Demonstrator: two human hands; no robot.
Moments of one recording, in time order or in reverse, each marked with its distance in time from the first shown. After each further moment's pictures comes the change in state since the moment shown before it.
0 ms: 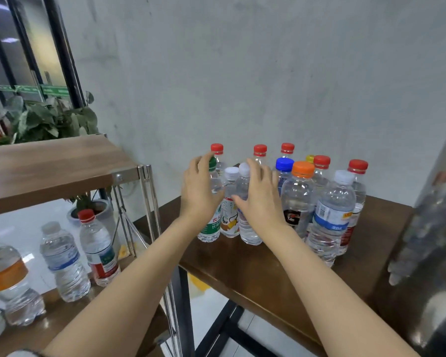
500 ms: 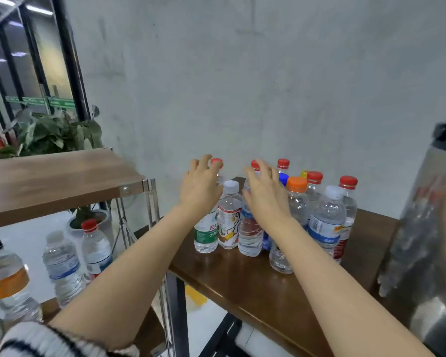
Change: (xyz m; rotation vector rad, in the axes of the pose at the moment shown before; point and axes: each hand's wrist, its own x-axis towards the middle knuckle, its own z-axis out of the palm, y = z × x) left_hand 0.033 0.025 -0.024 0.418 -0.158 0.135; right_hand 0.025 -0.003 -0.034 -0.342 -0.038 -0.088
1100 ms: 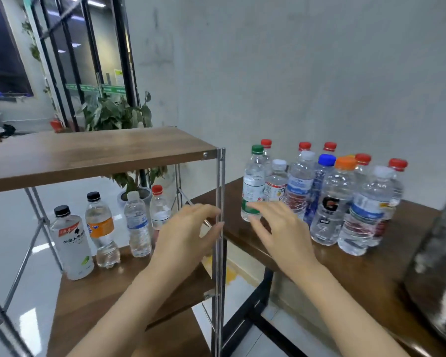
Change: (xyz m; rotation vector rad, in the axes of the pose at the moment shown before) left_hand -0.225 -0.038 -0.110 -0.177 0.065 -0.146; right_hand -0.141 -0.087 -0.016 0.445 0.223 -0.277
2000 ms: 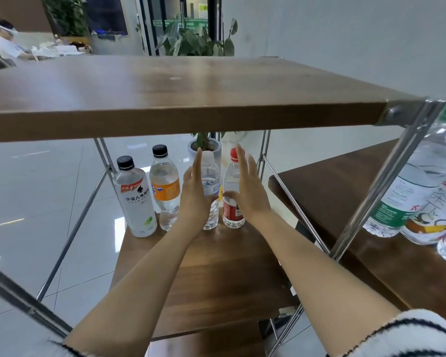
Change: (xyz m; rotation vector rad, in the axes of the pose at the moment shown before) left_hand 0.049 -0.263 0.082 -0.027 0.197 -0.529; right_hand 0.083 -0.066 0.339 0.413 -0.463 0.090
